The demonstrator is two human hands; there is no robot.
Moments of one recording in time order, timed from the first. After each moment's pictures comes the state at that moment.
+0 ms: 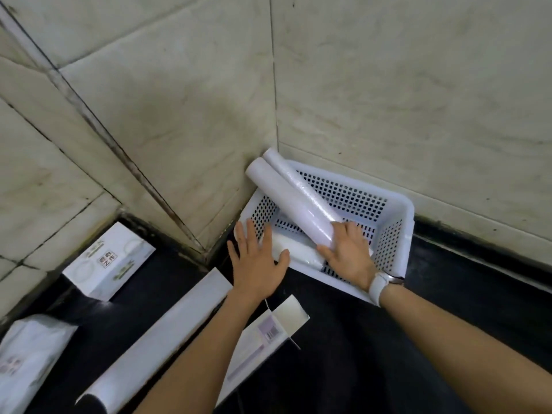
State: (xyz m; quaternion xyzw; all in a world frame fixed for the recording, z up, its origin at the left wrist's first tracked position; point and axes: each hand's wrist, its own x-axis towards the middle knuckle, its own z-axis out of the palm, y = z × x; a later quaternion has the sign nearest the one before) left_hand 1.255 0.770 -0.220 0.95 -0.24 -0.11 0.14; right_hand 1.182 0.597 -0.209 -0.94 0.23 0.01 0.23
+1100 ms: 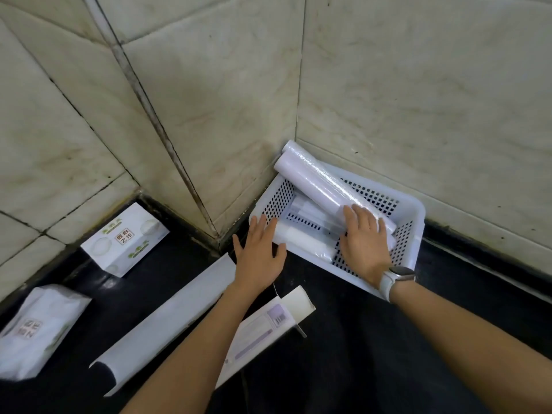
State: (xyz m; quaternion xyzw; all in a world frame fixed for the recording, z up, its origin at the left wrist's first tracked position) left_hand 1.255 0.793 -0.209 0.93 -0.24 -0.12 0.26; right_hand 1.178 0.599 -0.192 -0.97 0.20 0.00 0.13
